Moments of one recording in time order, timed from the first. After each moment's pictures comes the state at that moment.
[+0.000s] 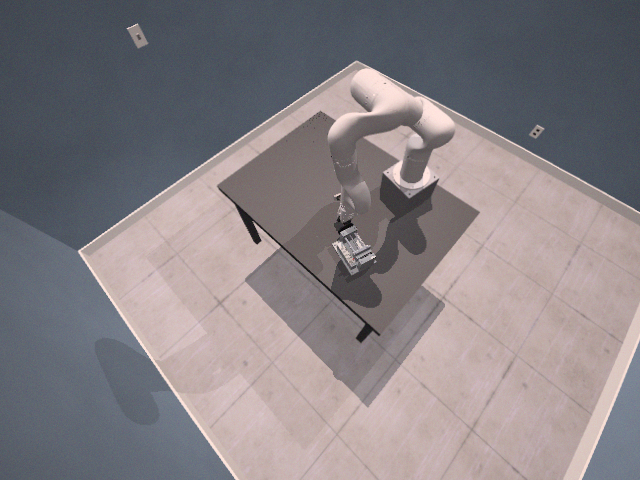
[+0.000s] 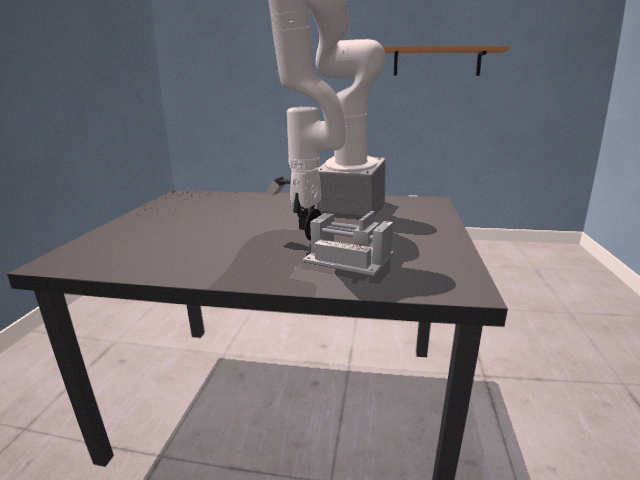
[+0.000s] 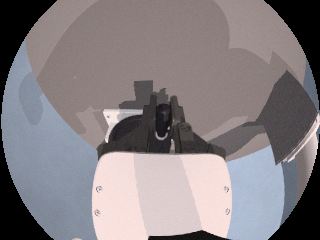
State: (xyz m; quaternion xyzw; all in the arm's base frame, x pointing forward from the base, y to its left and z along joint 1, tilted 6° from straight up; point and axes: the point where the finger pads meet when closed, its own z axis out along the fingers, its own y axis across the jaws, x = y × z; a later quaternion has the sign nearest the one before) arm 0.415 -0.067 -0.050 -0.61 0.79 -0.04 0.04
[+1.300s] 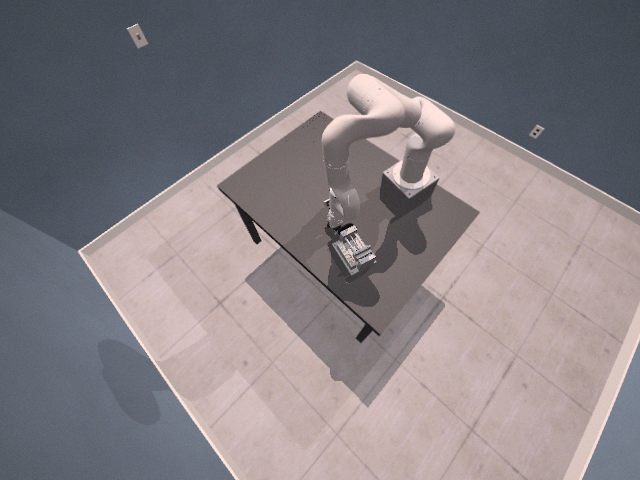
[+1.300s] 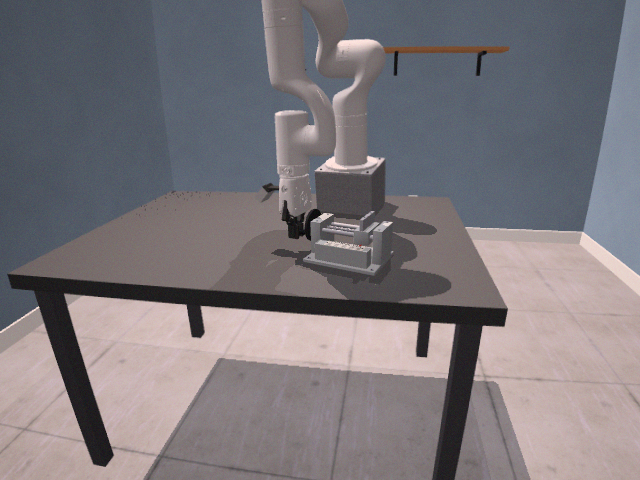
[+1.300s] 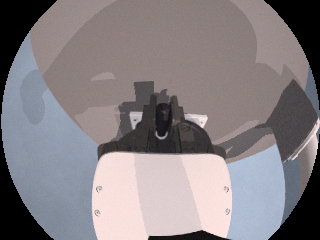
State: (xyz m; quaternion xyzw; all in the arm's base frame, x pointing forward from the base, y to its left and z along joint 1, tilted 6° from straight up) arm 0.472 -0.081 -0.050 -0.61 0.79 -0.04 0.04
